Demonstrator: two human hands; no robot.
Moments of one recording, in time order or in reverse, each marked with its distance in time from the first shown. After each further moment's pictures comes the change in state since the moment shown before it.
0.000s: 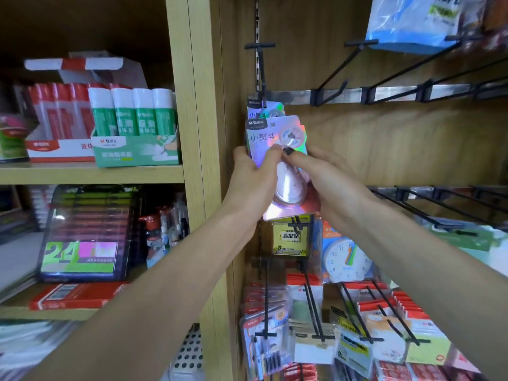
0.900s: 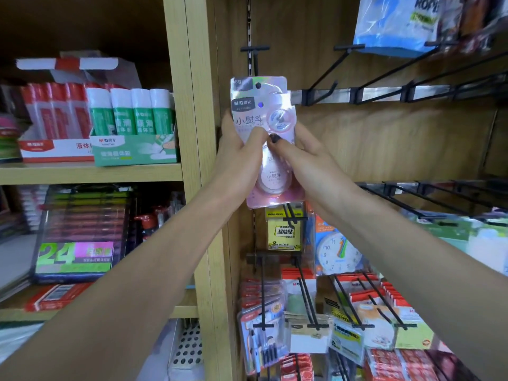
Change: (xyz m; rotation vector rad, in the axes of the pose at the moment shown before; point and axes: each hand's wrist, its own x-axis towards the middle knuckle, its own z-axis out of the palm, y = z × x) left_hand 0.001 0.026 -0.016 0.086 -0.063 0.271; right_hand -0.008 -0.010 0.020 -0.079 -0.048 -0.216
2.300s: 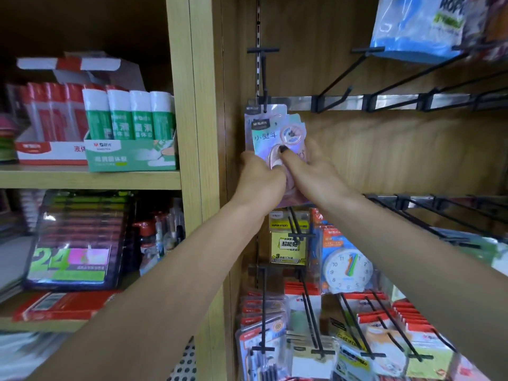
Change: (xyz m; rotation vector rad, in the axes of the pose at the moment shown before) left_hand 0.020 -0.037 0.029 0.096 0.015 -0.265; right_hand 0.040 0.024 -0.012 -0.316 0.130 0.024
